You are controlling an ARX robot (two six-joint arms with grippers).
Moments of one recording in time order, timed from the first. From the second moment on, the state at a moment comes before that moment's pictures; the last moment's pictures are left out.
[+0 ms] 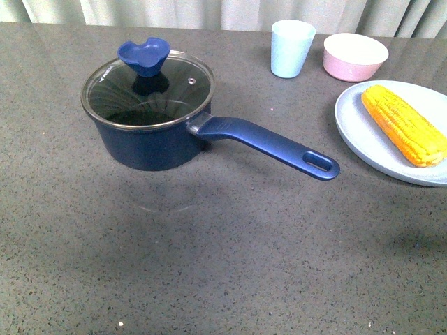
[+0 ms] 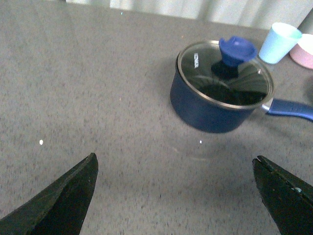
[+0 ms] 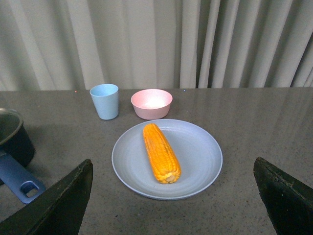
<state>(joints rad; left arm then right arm) -0.01 0.53 0.18 -0.01 0.15 -0.09 0.00 0.01 0.02 0.00 0.00 0.00</state>
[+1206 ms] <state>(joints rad) -0.31 1.79 0.80 0.58 0.00 -0.09 0.00 0.01 0.02 0.00 0.00 0.00</state>
